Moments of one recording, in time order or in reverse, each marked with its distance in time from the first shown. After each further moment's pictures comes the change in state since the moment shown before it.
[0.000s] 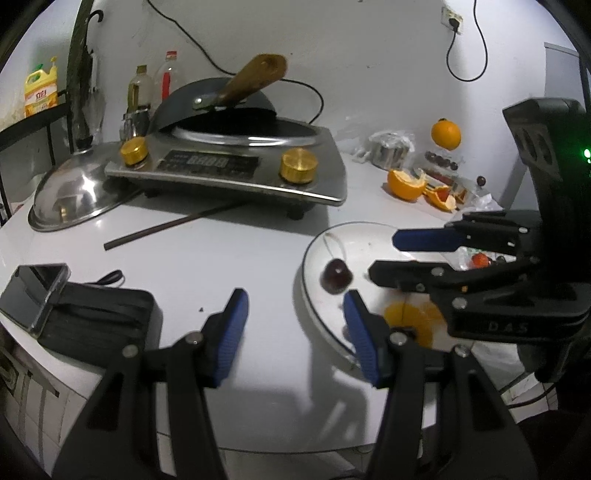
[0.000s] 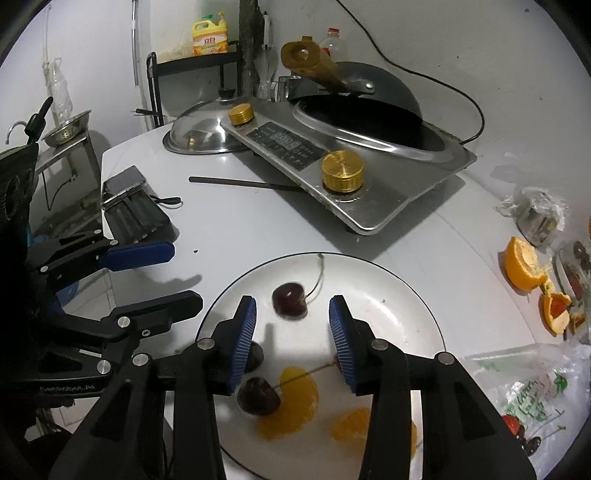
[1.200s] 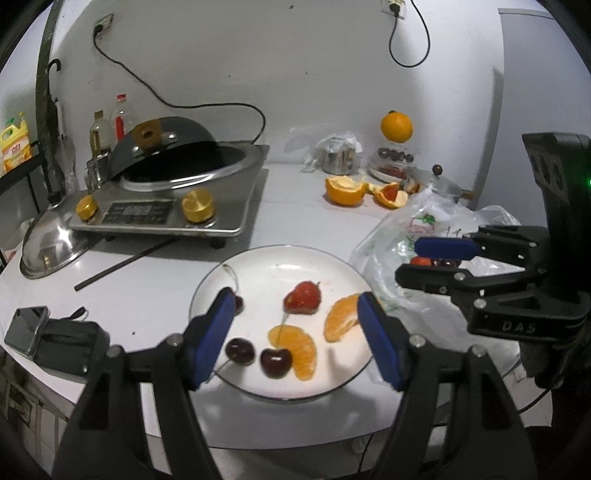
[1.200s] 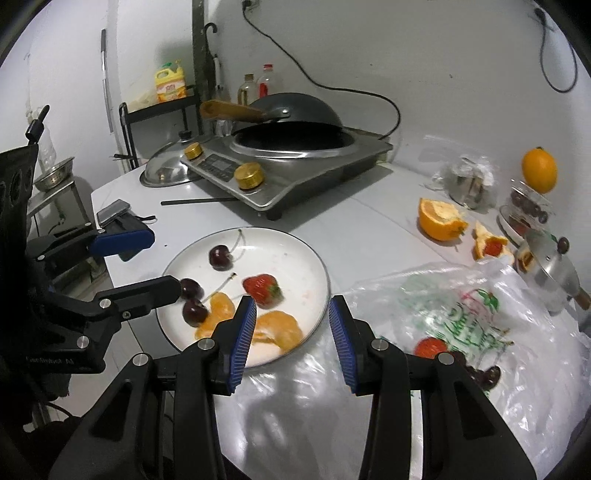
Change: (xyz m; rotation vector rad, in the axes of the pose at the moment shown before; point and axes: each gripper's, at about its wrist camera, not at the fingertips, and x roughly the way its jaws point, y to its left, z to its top) left arm -0.021 -0.112 0.017 0.134 -0.024 -0.022; right arm -0.098 -0.072 -0.077 0.150 -0.123 -0.065
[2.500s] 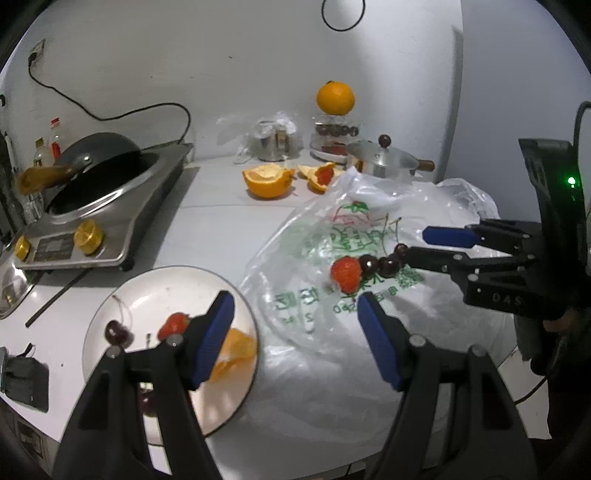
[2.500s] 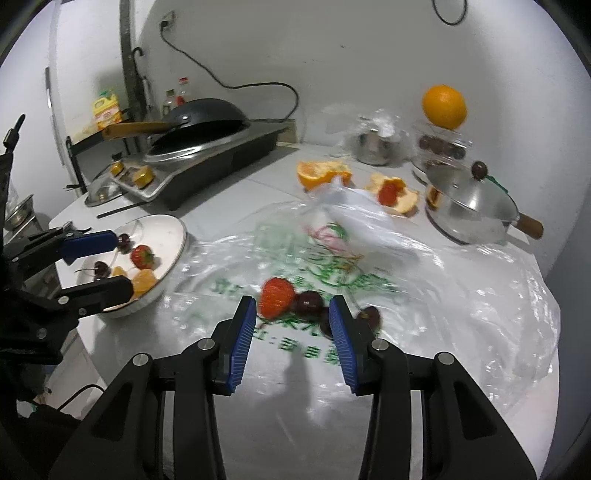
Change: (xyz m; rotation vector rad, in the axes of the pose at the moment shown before) left arm 0.055 -0.112 0.023 0.124 0.076 -0.084; right arm -0.039 -0.129 -0.062 0.176 -0.004 -0.126
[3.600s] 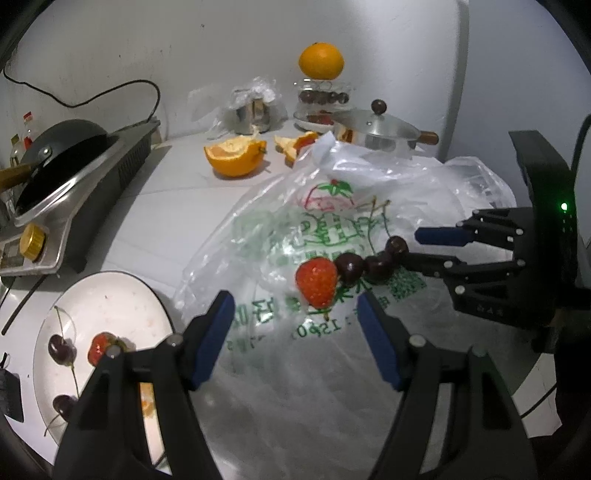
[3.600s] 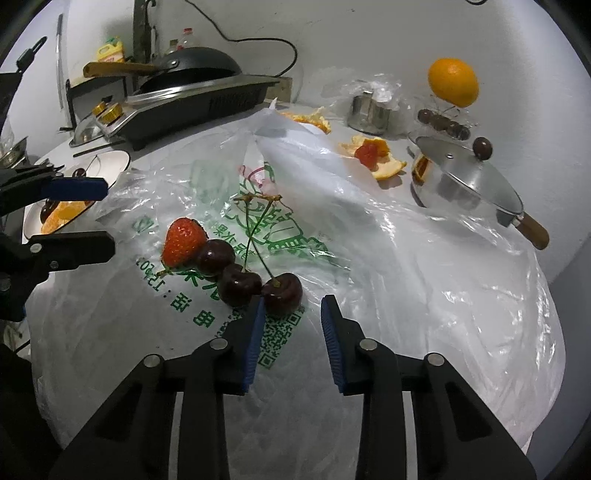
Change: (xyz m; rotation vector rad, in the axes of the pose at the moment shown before) left arm 0.073 -0.035 0.017 0.006 0.109 -0.002; right arm 0.050 -0.057 -0.020 -0.173 0.120 -0.023
